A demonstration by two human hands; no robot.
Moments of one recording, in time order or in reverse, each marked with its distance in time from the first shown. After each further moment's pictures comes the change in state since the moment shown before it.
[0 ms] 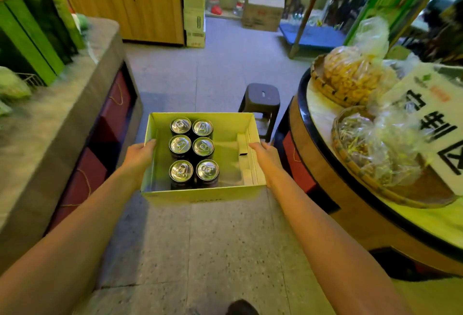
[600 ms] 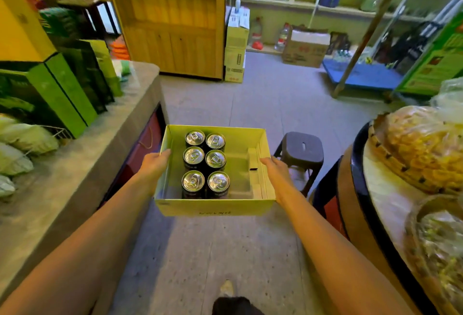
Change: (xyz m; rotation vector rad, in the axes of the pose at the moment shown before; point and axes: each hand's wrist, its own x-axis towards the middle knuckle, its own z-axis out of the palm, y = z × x) left_hand 0.246 0.143 0.033 0.042 0.094 -0.026; right_hand 0.271 -0.117 0.111 -0.017 -0.119 0.016
